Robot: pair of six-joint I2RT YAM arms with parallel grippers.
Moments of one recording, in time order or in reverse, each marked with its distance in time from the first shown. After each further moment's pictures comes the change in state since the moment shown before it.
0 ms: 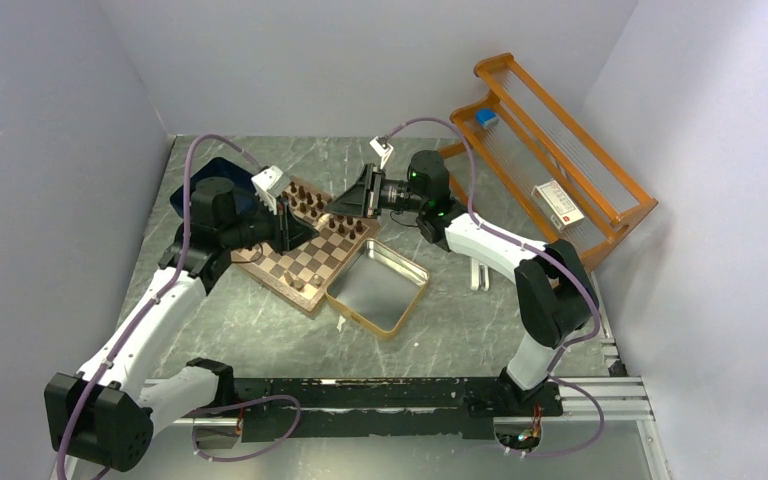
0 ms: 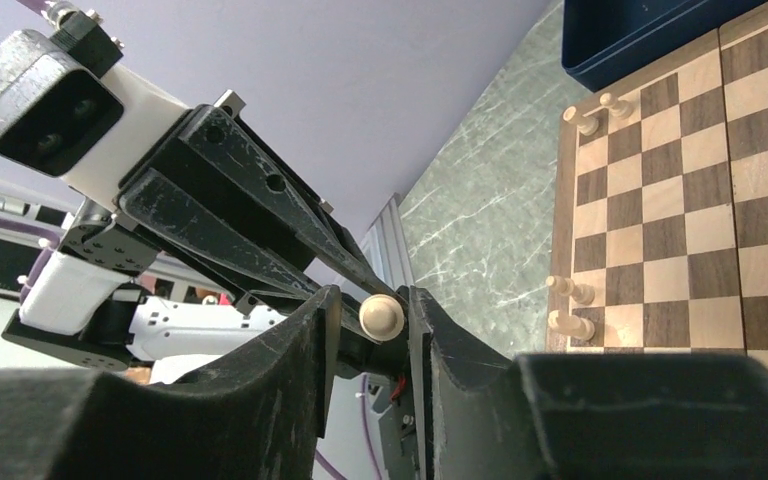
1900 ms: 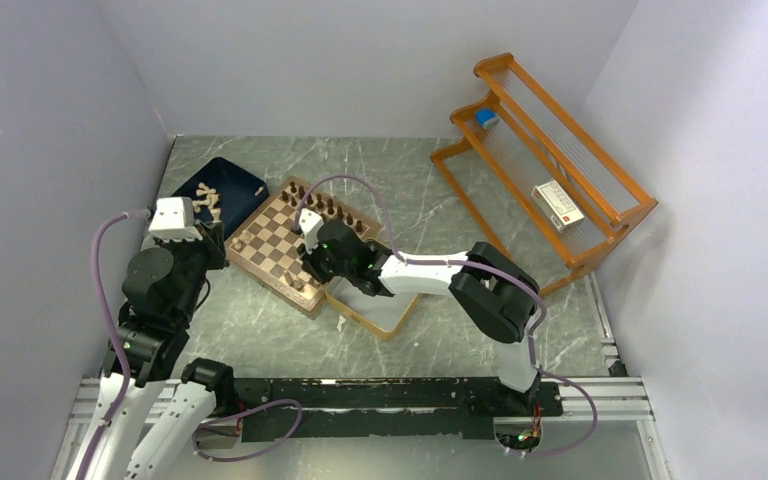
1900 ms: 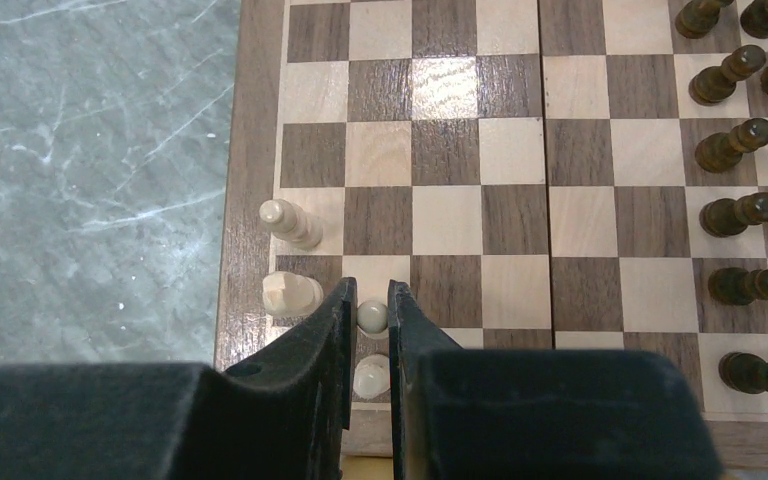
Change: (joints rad) left arm -0.009 -0.572 -0.091 -0.181 -0.963 -0.091; right arm 0.411 0.235 0.036 -0.258 0.776 -0.896
